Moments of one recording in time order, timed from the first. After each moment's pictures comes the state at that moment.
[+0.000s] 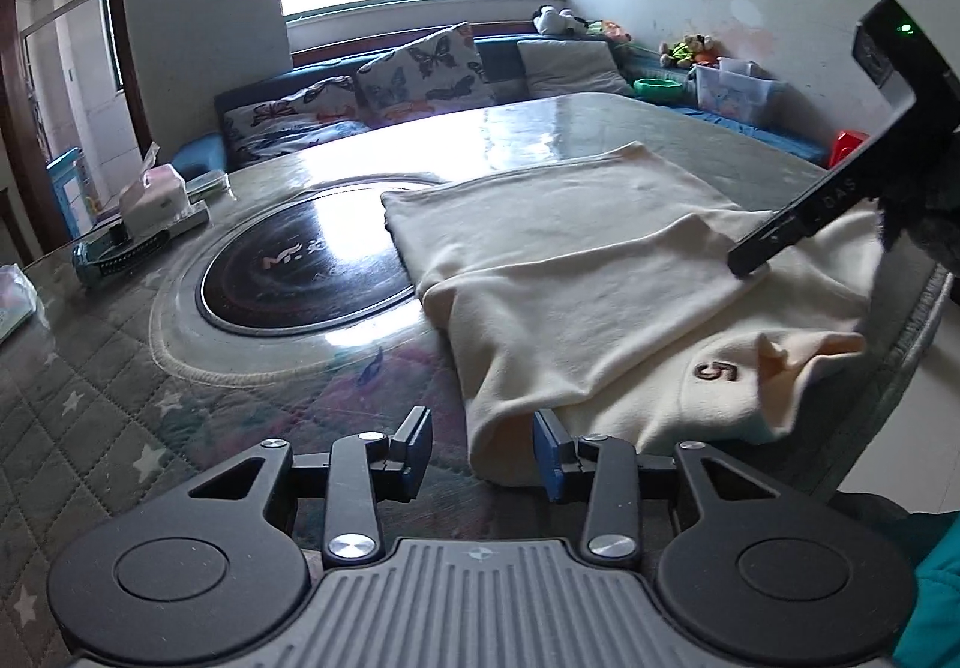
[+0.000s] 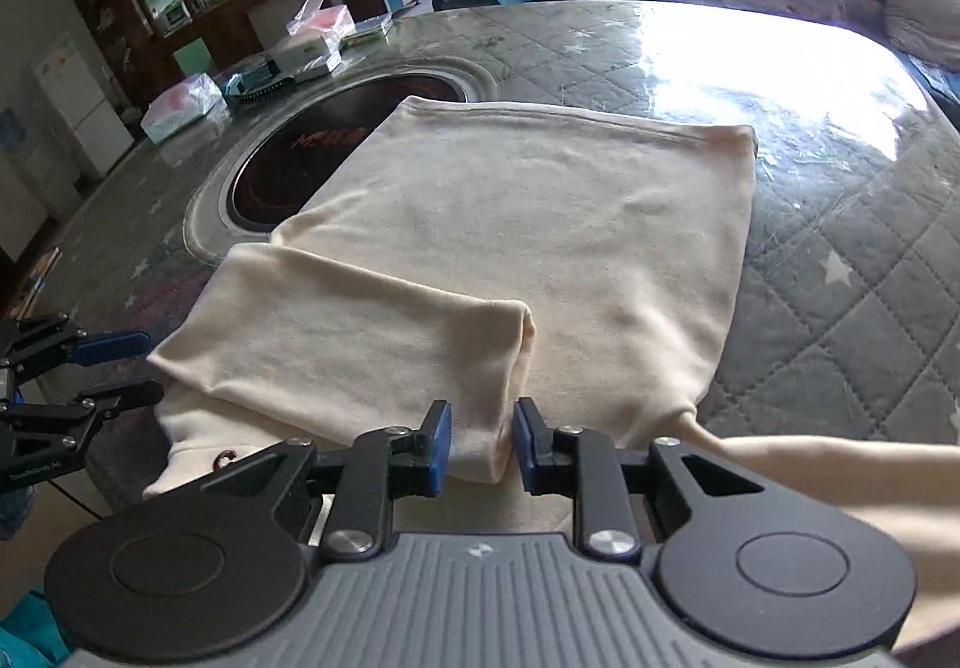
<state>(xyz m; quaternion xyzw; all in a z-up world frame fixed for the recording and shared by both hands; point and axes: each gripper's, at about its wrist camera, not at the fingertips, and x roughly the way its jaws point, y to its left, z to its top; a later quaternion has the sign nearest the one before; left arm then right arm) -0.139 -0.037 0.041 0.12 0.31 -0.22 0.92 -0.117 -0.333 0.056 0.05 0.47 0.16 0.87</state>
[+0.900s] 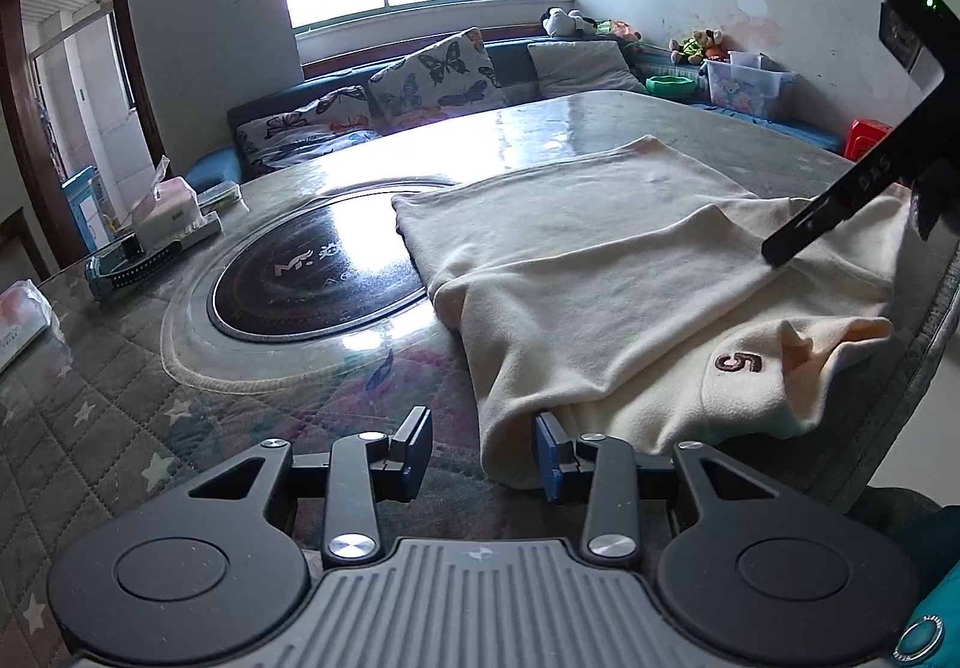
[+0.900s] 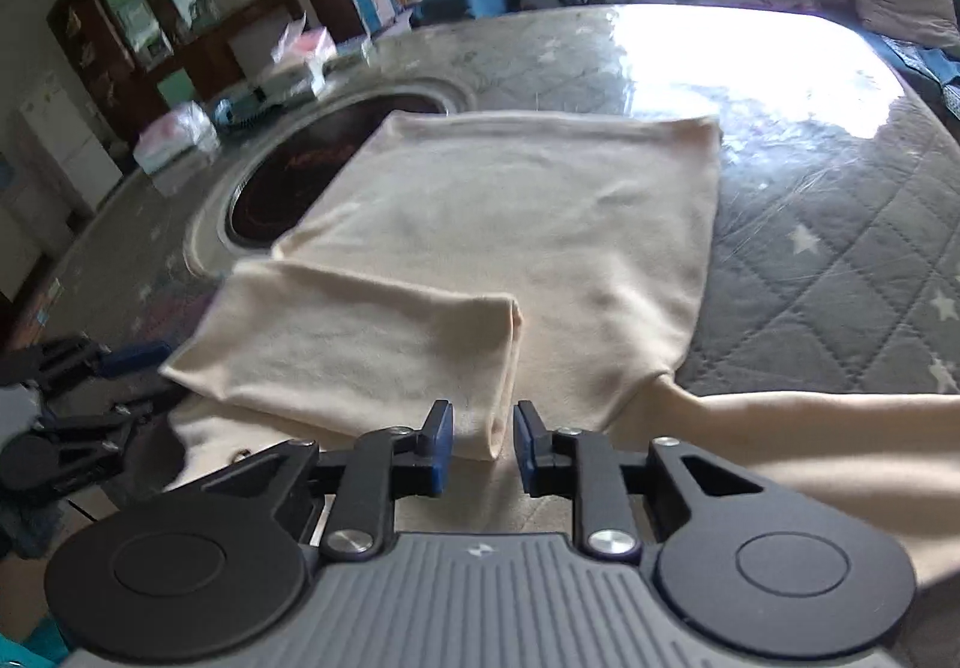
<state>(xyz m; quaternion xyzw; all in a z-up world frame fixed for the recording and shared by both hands) -0.138 -0.040 0.034 0.14 0.30 -0.21 0.92 -0.130 -0.335 0.059 0.07 0.46 0.15 0.87</state>
